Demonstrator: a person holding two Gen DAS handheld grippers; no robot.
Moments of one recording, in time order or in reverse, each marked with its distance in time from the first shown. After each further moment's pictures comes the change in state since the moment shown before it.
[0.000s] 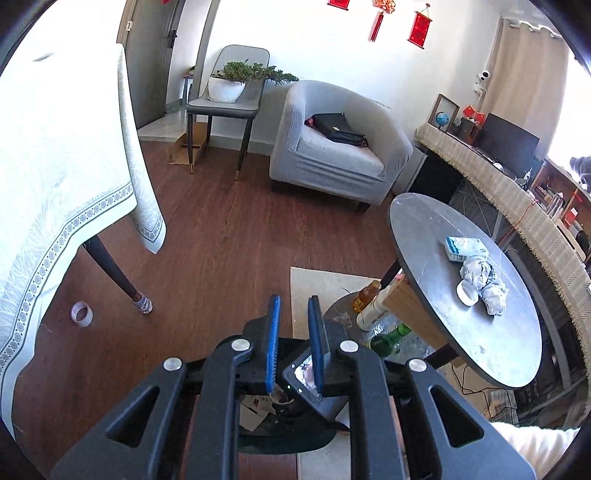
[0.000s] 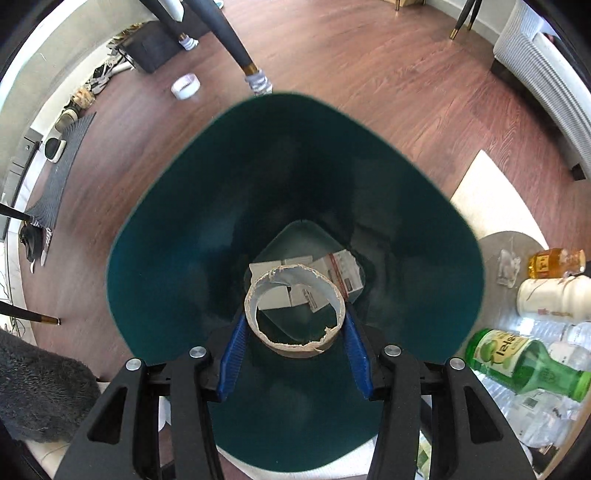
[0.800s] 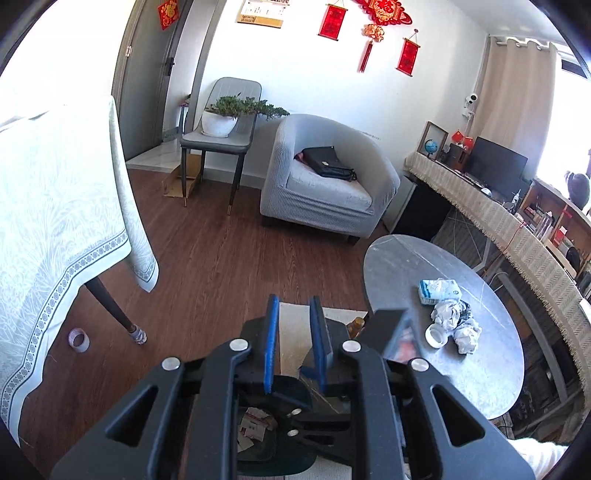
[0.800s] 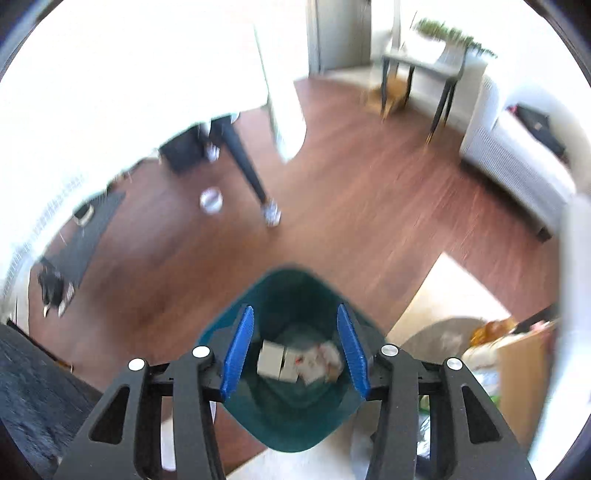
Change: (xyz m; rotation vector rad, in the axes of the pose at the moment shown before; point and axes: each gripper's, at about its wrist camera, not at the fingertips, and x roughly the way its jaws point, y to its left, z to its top) left arm -0.033 -0.028 0.032 0.009 -0.122 -0.025; right arm -0.212 -0.005 -0.019 -0.025 -0.506 -0.036
